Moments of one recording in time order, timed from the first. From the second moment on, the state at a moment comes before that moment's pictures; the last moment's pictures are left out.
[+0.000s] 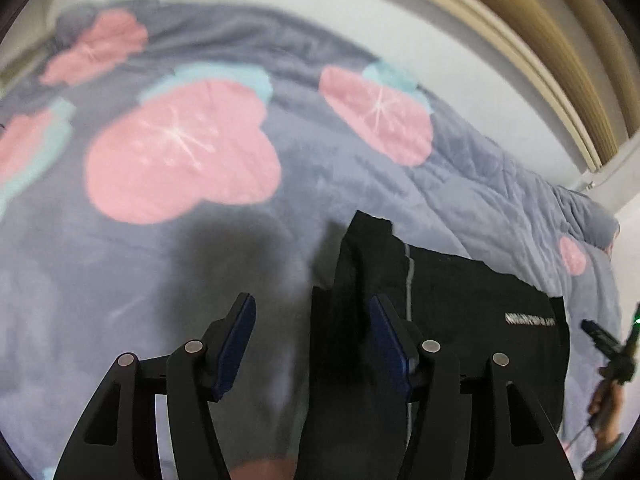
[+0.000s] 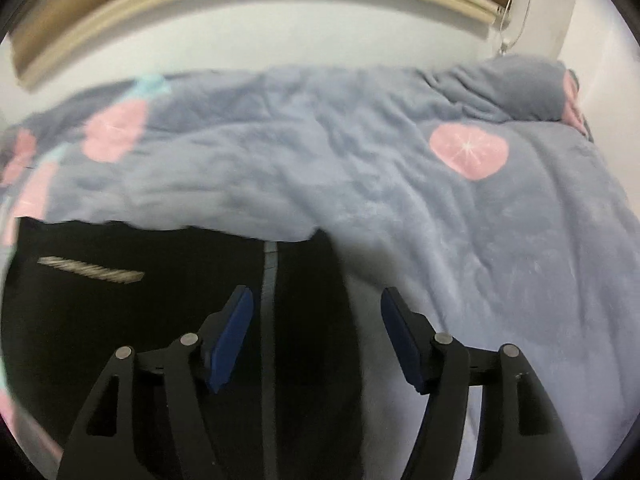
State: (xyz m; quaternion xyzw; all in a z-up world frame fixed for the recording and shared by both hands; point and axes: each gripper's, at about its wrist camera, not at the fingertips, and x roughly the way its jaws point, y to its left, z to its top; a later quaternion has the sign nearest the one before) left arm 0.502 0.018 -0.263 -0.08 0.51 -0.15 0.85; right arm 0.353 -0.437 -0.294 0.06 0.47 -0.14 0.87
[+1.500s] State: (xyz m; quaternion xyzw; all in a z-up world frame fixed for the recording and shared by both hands) left arm 0.449 -0.206 -0.329 0.04 0.59 -0.23 0.78; right arm 0.443 -0.351 -0.405 0.10 0.57 -0.06 0.81
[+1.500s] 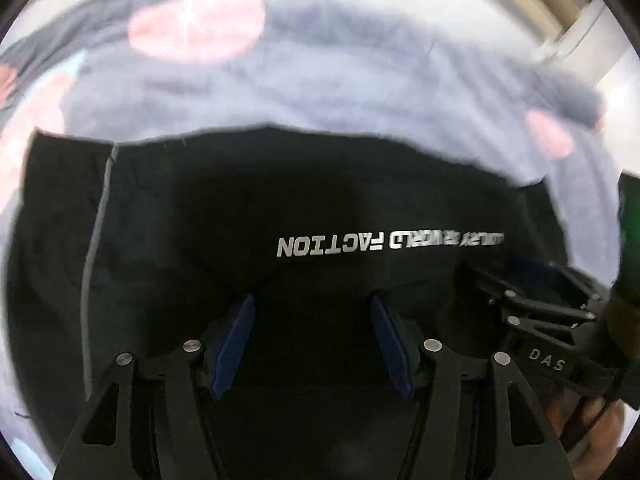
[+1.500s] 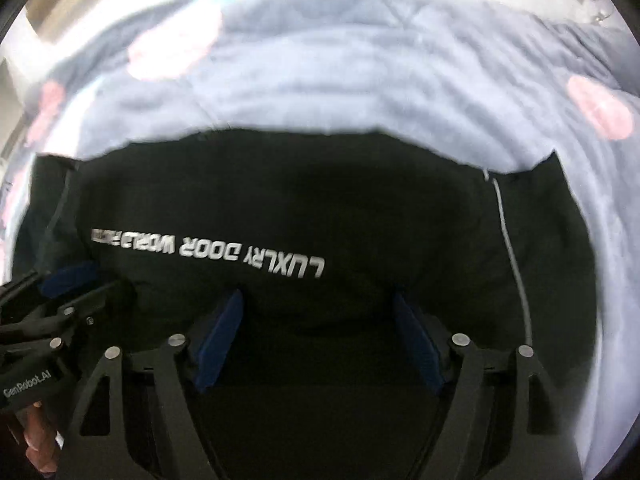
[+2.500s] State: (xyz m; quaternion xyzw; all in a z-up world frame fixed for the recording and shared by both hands) left arm 0.348 -0.132 -0.334 0.02 0.57 -0.21 0.79; right arm 0.308 -0.329 -0.408 0.11 0.57 -0.08 0.81
